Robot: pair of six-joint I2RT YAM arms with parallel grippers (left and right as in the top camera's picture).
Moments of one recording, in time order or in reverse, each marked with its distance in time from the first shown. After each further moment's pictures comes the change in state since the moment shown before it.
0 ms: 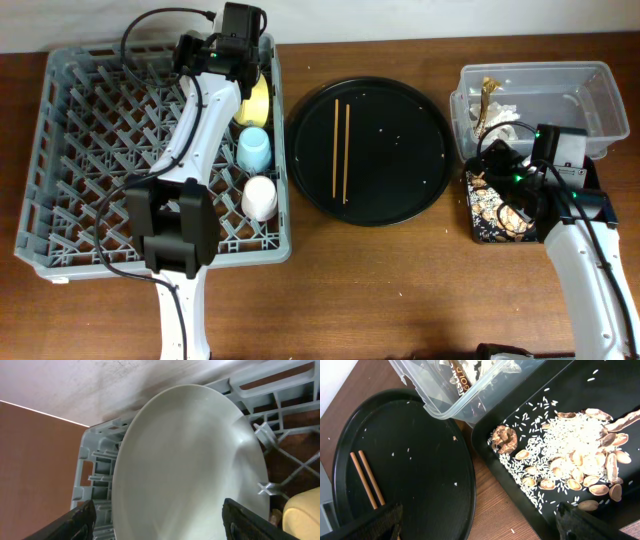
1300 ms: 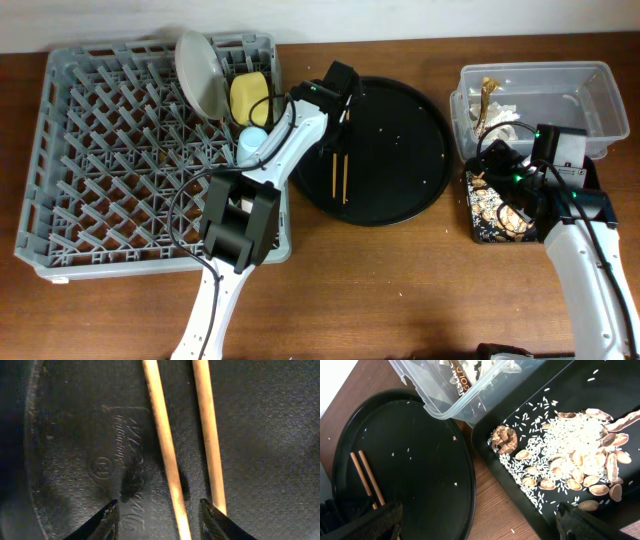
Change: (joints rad) left arm -0.282 0.212 0.057 -0.259 0.759 -0.415; right arm 0.000 0.001 0.000 0.000 0.000 0.000
